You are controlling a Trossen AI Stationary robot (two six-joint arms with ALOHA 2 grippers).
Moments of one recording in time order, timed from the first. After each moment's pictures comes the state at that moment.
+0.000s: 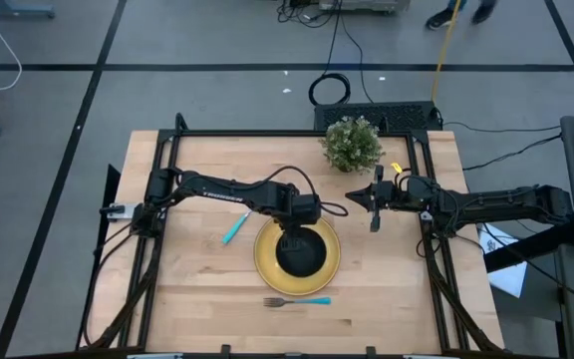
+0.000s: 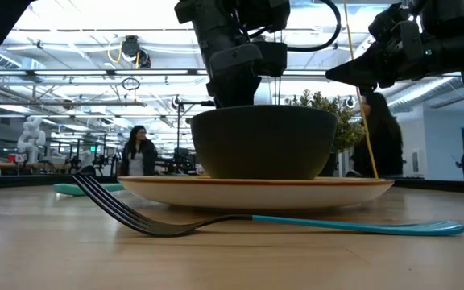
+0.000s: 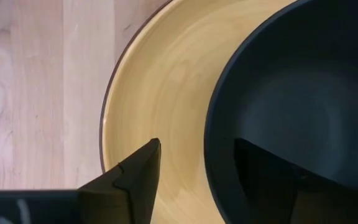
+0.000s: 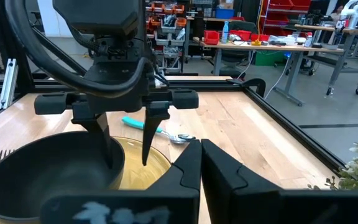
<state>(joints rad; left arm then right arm) -0.02 2.07 1.70 -0.84 0.00 -0.03 -0.15 0.75 0.19 0.47 0.00 -0.04</state>
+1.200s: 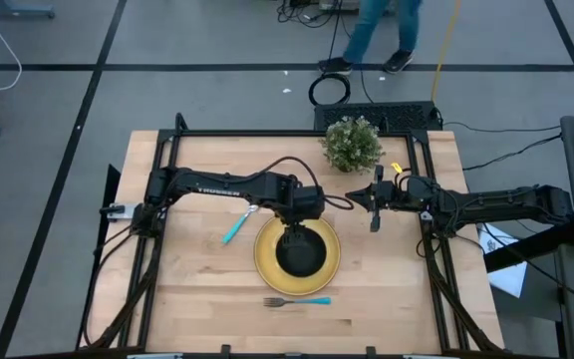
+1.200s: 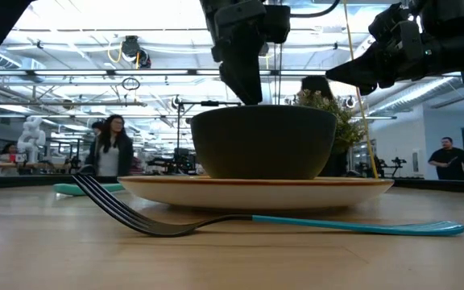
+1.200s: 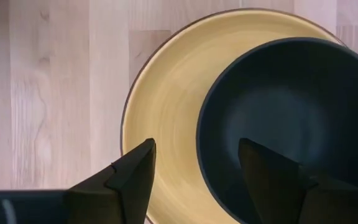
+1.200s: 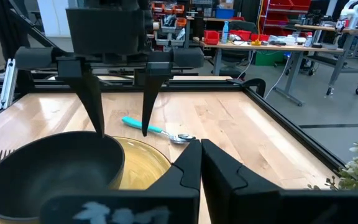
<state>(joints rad) -0.02 2.07 1.90 -1.02 -0.01 -0.01 -0.15 0.75 0.19 0.47 0.00 -0.04</state>
